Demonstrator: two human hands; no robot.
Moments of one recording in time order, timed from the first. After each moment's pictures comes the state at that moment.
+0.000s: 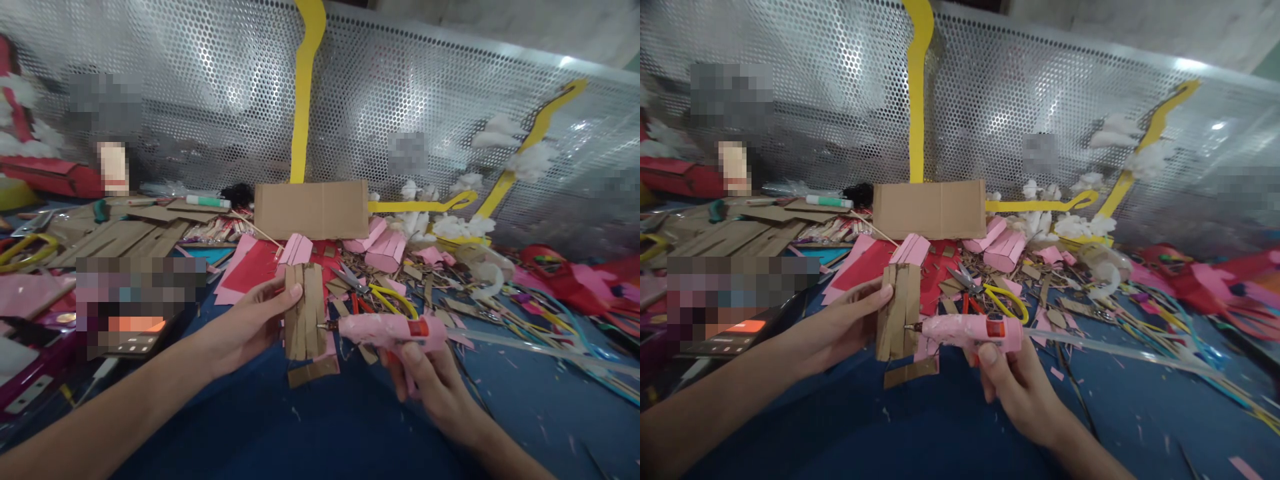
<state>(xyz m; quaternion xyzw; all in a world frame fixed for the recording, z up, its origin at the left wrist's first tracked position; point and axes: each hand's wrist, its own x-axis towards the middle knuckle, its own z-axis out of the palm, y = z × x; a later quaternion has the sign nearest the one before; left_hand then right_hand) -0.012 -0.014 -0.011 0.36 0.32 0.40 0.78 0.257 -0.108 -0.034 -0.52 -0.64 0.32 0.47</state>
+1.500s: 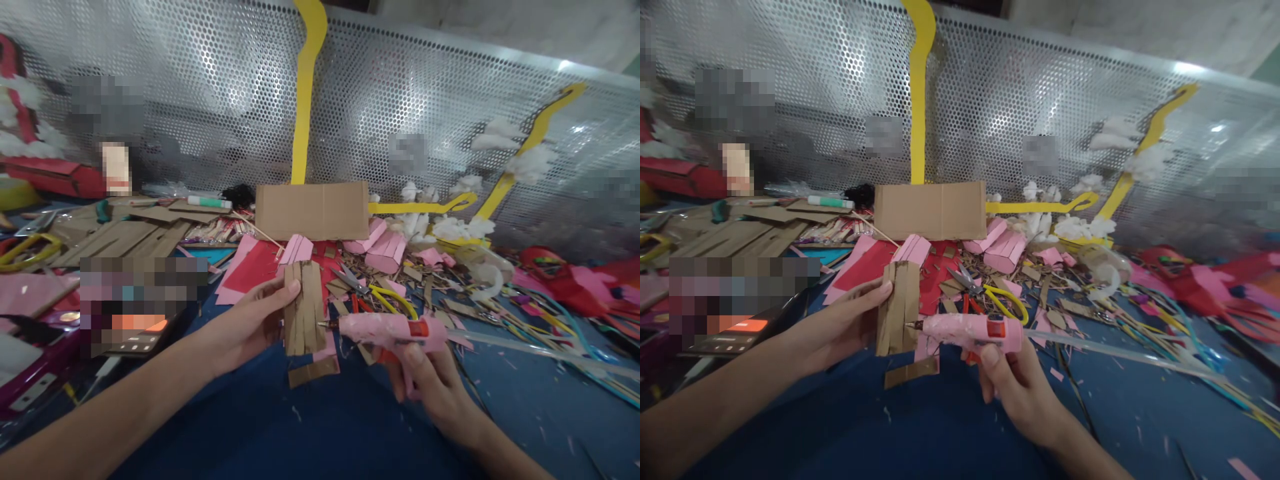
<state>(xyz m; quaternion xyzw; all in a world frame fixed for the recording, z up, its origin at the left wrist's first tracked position) -0.012 -0.012 -0.010 0.35 0.31 0.40 0.79 0.255 -0.108 -0.037 -0.48 -0.64 0.33 0.49</state>
